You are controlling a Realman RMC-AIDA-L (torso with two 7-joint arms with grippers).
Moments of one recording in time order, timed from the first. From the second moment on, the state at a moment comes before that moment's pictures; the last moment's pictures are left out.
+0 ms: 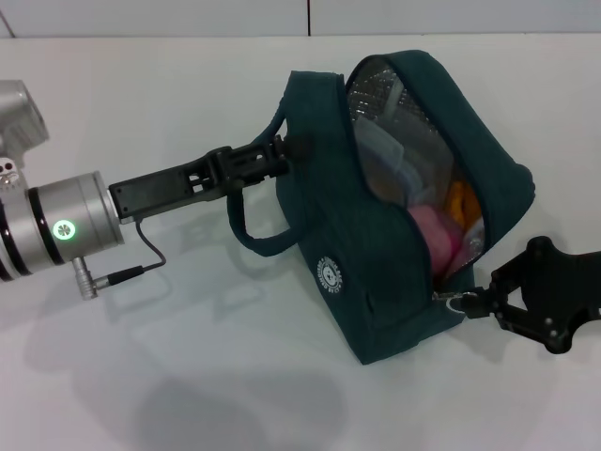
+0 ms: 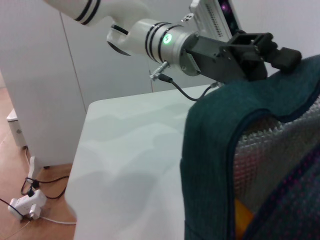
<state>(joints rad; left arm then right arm) -0.54 -2.08 0.79 0.41 1.66 1.52 -1.96 0.43 2.00 -1.10 -0.86 -1.87 -1.65 1.28</state>
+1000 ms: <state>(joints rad) -0.51 -2.08 0.79 0.41 1.60 1.52 -1.87 0.45 2.01 -1.01 -0.91 -1.71 -1.74 1.27</state>
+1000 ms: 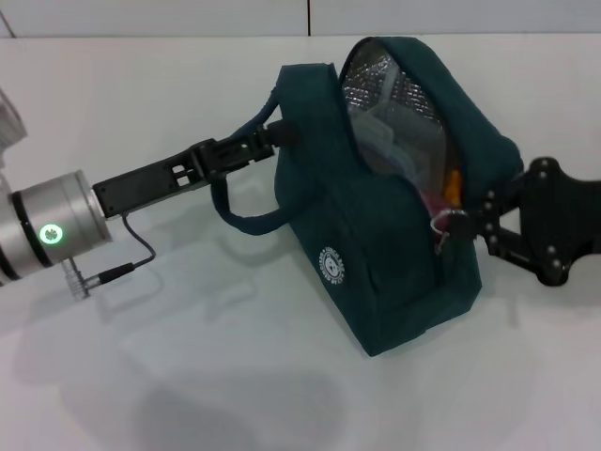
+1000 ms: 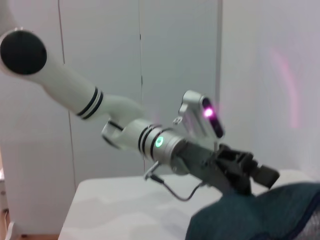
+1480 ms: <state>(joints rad) -0.47 -2.08 0.79 0.42 1.58 1.56 -1.83 0.47 2.01 -1.00 -0.92 -1.67 -1.73 1.28</state>
